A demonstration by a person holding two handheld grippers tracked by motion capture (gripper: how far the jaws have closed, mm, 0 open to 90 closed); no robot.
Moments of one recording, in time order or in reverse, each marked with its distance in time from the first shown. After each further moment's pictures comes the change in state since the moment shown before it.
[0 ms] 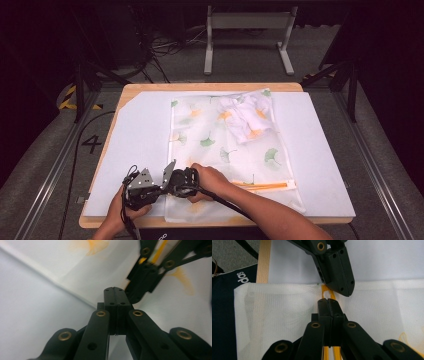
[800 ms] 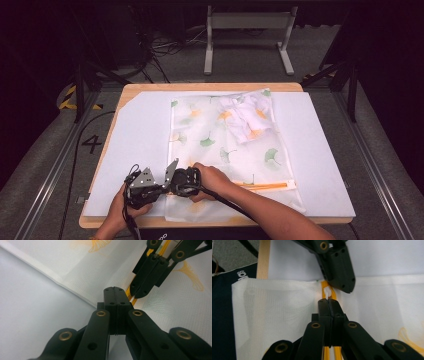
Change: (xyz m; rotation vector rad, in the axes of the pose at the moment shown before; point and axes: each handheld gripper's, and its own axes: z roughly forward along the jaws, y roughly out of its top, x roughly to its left) left arm 0.002 0.002 0.003 0.024 0.016 0.025; right arm -0.002 -0.004 -0.002 0.000 0.013 0.008
